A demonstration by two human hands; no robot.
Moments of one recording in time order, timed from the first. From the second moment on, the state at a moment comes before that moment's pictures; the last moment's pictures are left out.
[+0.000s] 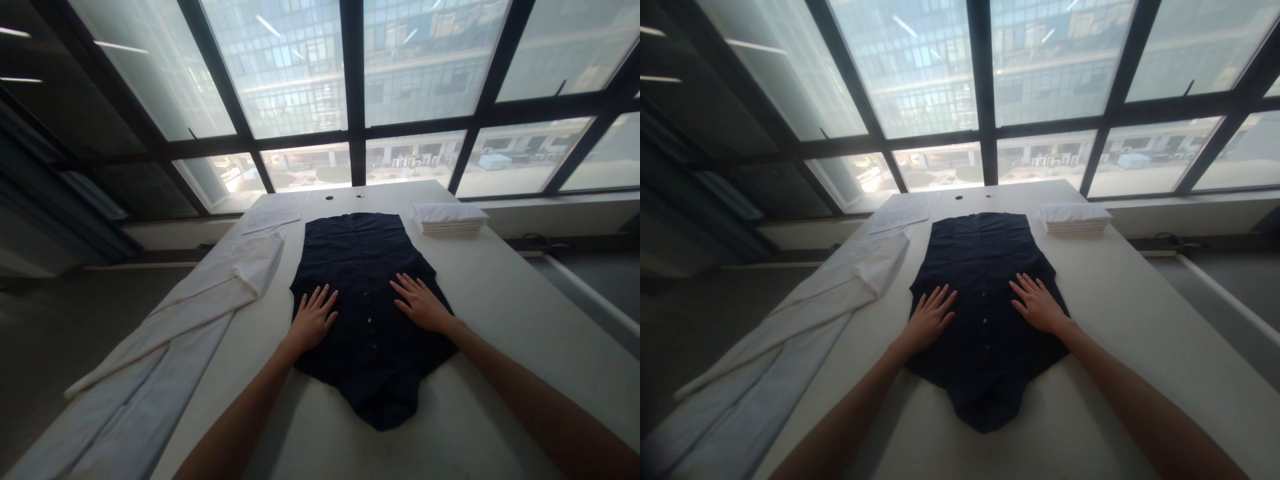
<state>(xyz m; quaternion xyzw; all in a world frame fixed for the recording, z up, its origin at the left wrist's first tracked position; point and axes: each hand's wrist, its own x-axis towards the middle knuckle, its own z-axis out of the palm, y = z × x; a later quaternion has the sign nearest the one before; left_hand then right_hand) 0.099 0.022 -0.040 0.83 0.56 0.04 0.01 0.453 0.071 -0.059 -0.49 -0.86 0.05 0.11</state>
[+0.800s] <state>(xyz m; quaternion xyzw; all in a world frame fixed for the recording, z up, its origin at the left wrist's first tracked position) 0.104 0.021 -0.038 0.86 0.51 0.05 0.04 0.453 0.071 -0.059 -0.49 -0.86 0.05 0.12</state>
